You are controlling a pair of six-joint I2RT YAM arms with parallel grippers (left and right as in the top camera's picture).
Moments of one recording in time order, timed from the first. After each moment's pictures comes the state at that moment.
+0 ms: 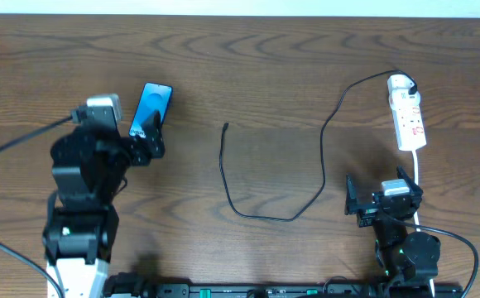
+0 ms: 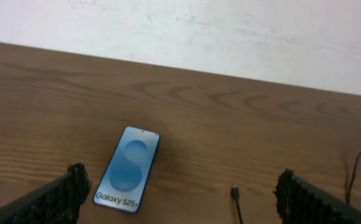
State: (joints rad) left arm 0.01 0.86 0.80 -0.33 0.16 -0.17; right arm 0.05 0.01 0.06 -0.17 -0.08 -0.15
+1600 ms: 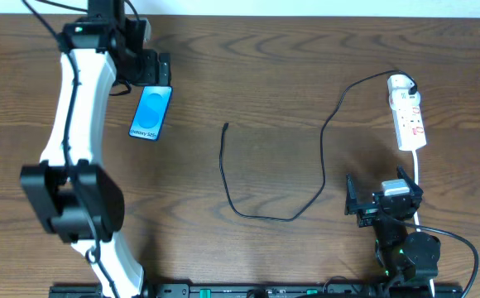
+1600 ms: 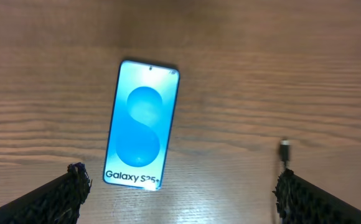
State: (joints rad) left arm 0.01 1.98 1.89 -1.12 0.15 0.01; right arm 0.05 0.01 0.06 -0.17 -0.08 -0.15
